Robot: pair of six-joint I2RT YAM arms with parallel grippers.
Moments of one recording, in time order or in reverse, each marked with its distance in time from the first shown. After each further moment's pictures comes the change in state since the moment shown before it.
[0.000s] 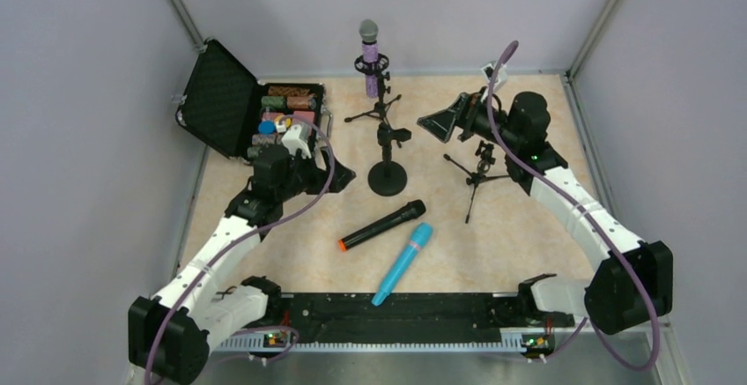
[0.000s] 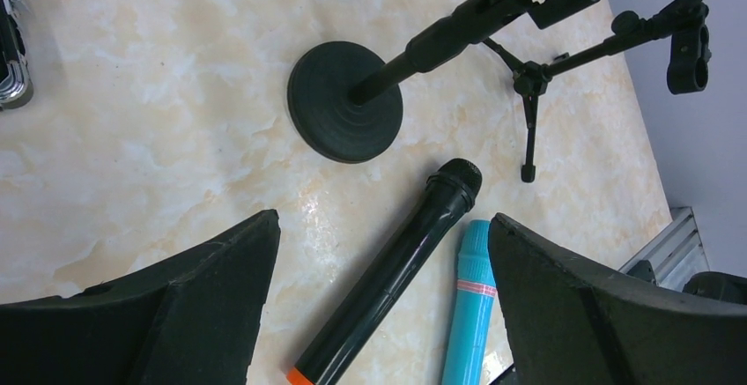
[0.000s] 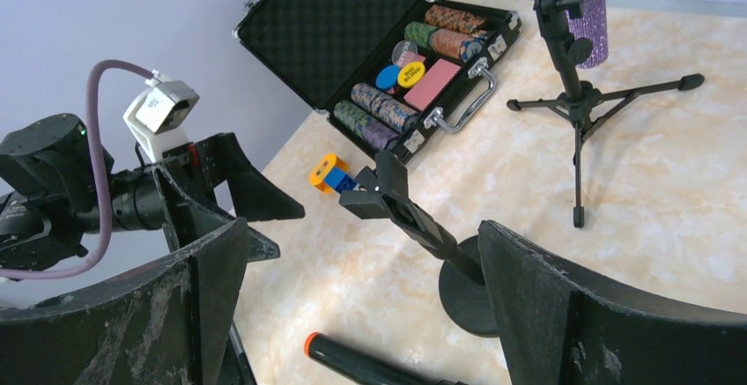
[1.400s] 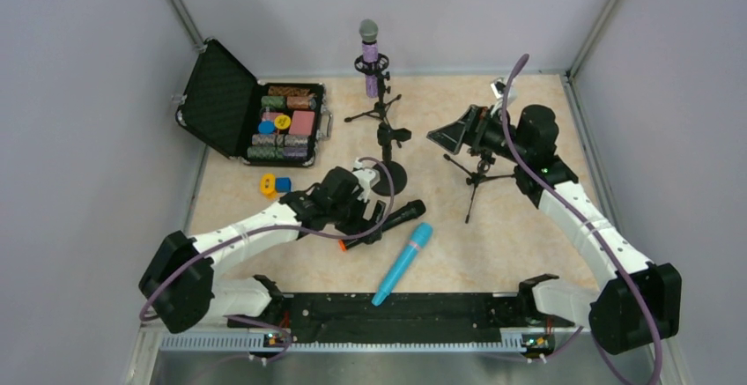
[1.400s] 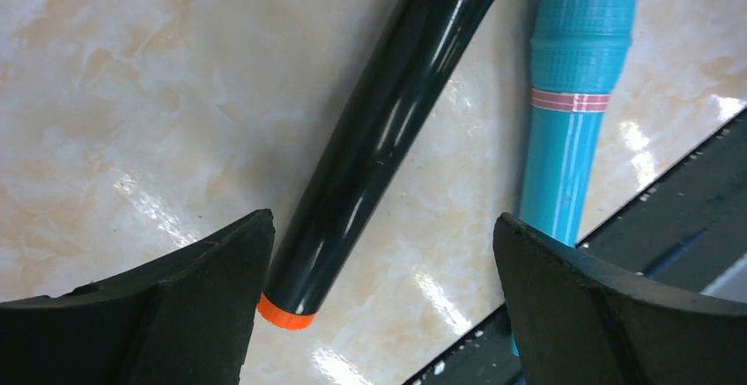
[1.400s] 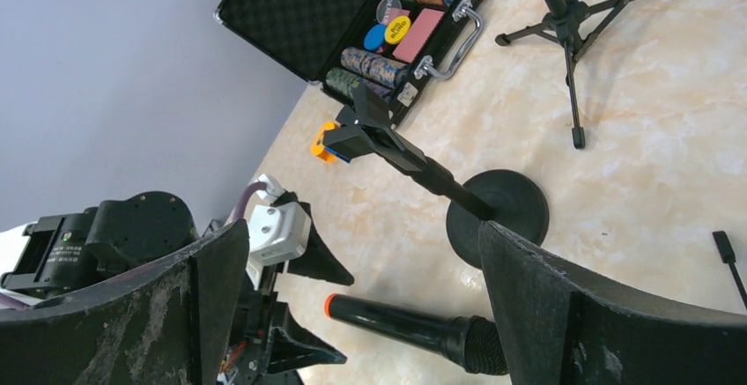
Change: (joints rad) left arm -0.400 0.263 0.026 -0.235 -0.117 0.193; right arm -0.044 -0.119 -0.095 -0.111 0.004 0.061
